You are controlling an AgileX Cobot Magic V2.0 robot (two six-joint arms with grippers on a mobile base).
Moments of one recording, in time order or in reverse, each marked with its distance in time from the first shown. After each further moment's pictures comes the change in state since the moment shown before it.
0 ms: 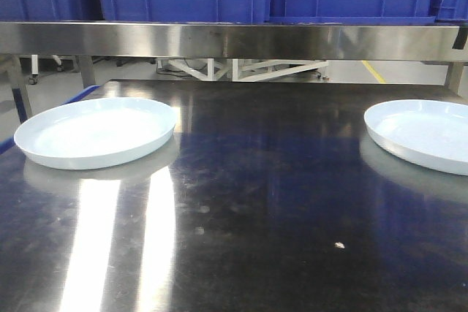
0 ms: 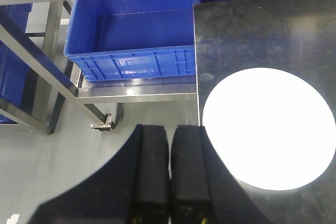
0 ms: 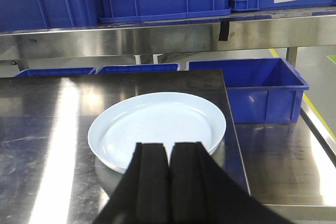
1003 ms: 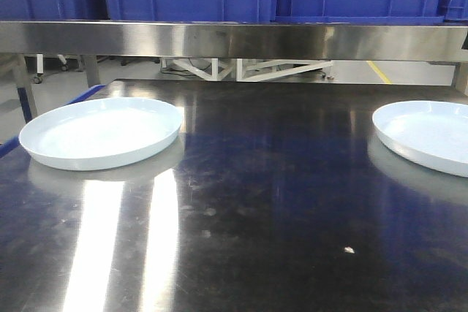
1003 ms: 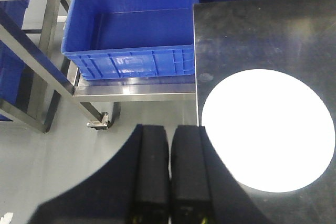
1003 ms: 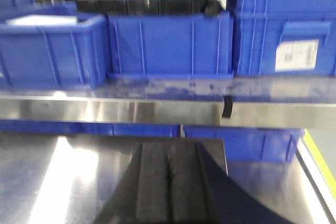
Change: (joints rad) left arm 0.000 0.000 0.000 -0.018 -0.002 0.000; right arm 0.000 0.491 -0.619 -0.025 0.152 -0.023
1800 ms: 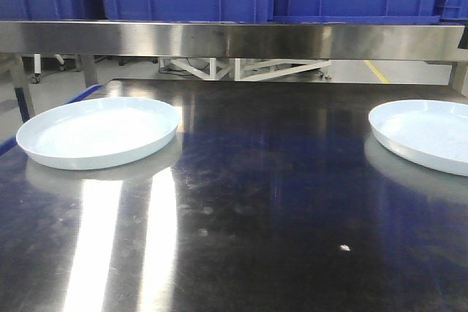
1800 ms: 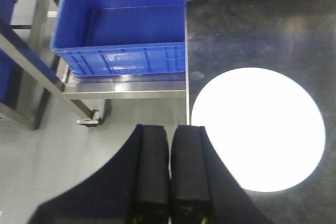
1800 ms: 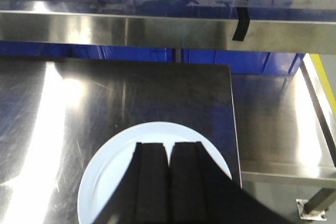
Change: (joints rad) left arm 0.000 0.023 0.000 -0.044 -0.003 0.002; right arm 0.000 0.460 -0.173 -0.001 0.040 -0.002
